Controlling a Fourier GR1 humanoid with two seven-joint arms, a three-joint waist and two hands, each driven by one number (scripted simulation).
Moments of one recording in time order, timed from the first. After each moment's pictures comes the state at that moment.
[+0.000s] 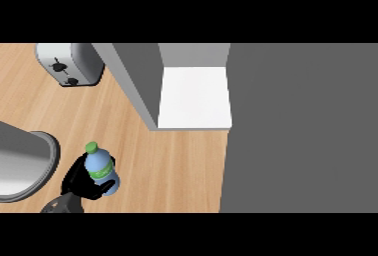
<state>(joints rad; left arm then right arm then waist) -0.27 0.15 0.42 -0.55 0.12 -0.74 -0.43 0.61 -0.03 0.22 -2.17 -0.22 0.27 -0.17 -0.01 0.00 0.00</state>
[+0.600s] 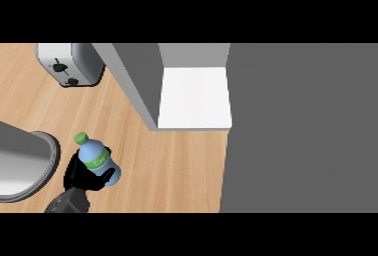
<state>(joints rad) -0.32 0.12 0.48 -0.52 0.20 -0.61 -0.54 0.65 -0.05 0.23 -2.17 -0.22 0.27 -0.20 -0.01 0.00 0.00</state>
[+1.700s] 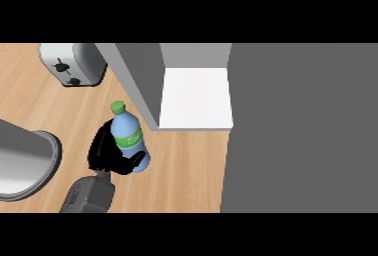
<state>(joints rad) -0.21 0.00 0.06 -1.16 0.45 -0.27 -0.23 0.61 -0.05 0.27 -2.17 -0.22 0.23 -0.16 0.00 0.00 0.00</state>
